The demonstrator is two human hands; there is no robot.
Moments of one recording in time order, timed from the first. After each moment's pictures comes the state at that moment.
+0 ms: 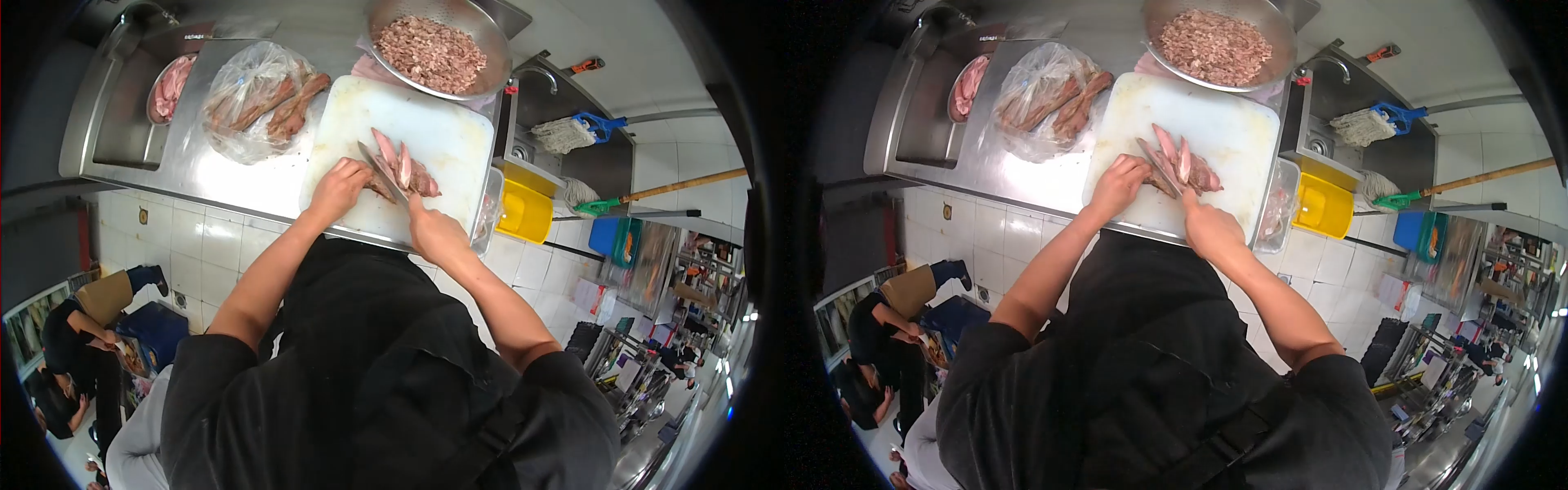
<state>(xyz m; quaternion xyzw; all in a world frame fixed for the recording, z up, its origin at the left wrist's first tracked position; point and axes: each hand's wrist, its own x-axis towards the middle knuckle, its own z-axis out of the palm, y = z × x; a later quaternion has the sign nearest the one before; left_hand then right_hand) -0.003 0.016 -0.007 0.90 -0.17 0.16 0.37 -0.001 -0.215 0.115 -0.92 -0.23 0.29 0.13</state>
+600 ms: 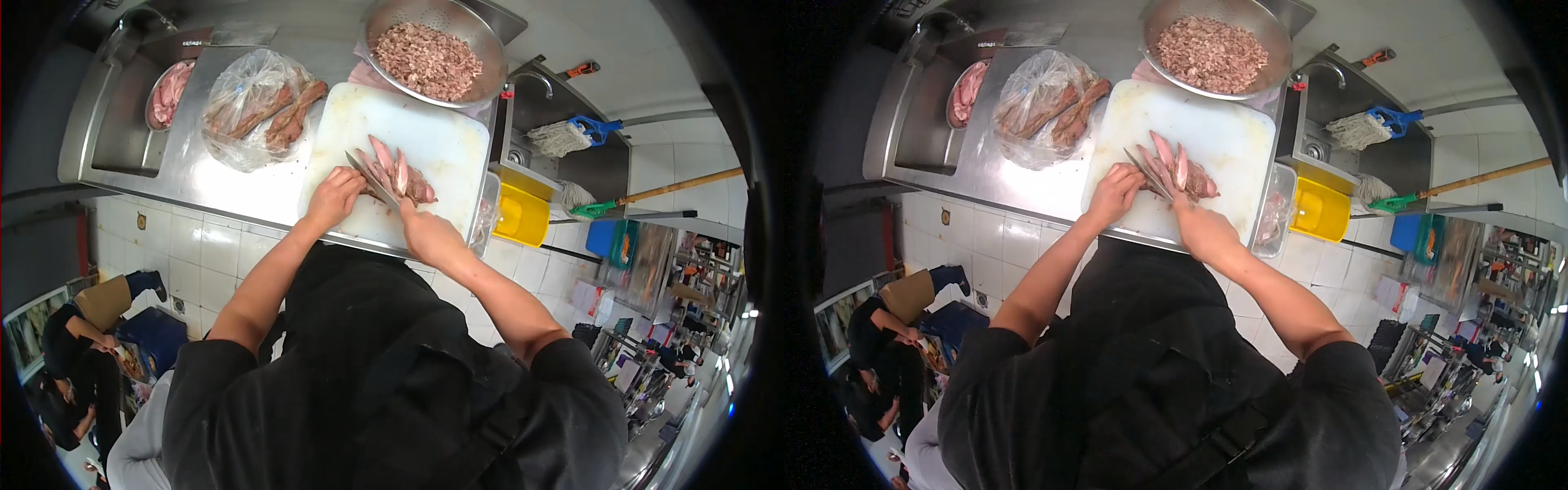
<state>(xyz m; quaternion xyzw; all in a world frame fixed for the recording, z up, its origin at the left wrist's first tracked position) -0.006 0.022 -0.013 0.89 -0.16 0.17 0.39 0.012 -0.207 0.122 -0.90 -0.28 0.31 0.13</state>
